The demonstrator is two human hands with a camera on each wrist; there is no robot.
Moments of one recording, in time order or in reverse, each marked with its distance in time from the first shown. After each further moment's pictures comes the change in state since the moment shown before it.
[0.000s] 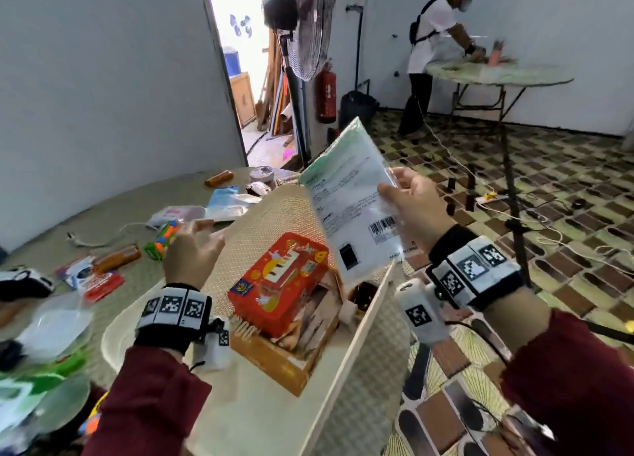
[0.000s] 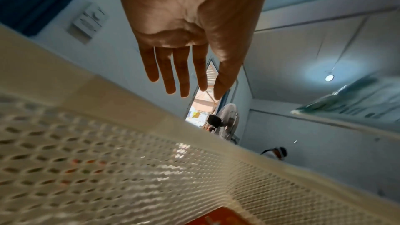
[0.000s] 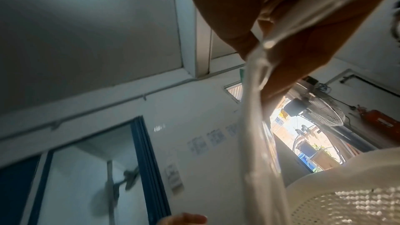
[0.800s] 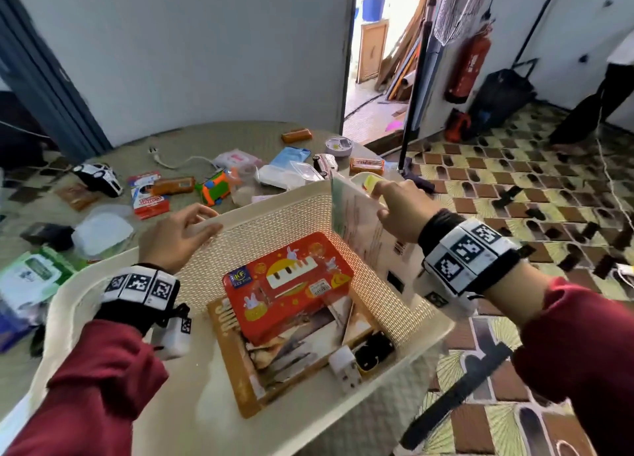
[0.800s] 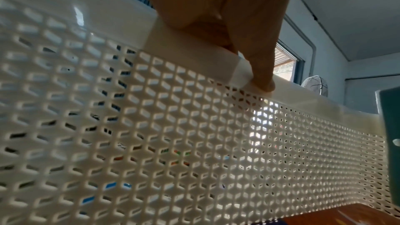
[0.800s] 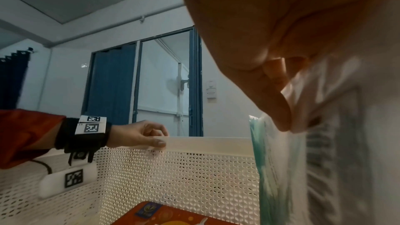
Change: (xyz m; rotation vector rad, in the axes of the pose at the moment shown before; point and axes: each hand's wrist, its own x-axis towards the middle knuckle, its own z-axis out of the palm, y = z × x) left_hand 0.004 -0.004 0.017 0.243 0.027 -0.274; right_hand 0.186 0.039 0.049 -1.246 -0.670 -0.400
